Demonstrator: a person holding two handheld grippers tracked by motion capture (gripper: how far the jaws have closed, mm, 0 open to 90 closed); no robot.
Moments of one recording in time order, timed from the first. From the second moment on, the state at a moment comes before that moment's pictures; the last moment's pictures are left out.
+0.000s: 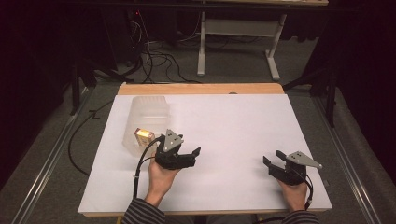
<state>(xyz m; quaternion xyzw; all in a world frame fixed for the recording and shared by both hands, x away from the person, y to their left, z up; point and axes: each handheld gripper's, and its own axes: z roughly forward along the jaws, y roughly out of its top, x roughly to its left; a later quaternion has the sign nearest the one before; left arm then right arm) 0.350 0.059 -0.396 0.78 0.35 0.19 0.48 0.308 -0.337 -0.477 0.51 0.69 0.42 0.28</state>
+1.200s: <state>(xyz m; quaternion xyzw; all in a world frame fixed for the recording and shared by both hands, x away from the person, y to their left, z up) 0.373 0.019 -0.471 0.80 0.37 0.19 0.43 0.307 -0.335 -0.477 0.51 0.70 0.42 0.29</state>
